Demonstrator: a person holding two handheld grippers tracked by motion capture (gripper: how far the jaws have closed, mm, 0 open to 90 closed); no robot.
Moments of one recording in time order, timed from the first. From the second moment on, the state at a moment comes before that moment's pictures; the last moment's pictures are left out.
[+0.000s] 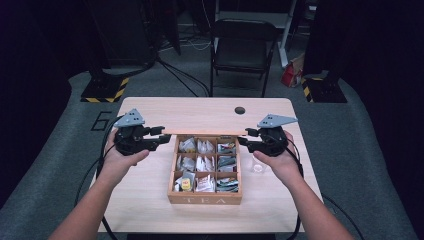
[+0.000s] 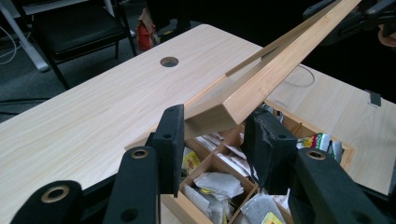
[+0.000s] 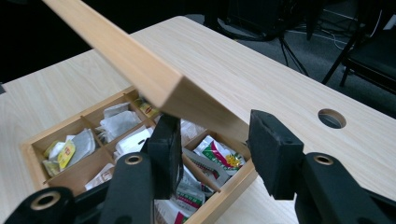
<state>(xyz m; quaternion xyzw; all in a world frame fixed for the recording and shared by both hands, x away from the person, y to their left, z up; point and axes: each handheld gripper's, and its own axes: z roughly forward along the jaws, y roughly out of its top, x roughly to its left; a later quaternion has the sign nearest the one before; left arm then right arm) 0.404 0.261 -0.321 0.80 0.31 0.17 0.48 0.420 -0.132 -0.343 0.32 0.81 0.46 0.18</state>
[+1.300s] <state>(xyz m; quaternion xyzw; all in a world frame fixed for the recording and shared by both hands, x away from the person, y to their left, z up) 0.448 0.261 -0.346 0.79 0.33 0.17 0.48 0.465 -0.128 -0.356 0.35 0.80 0.47 0.16</state>
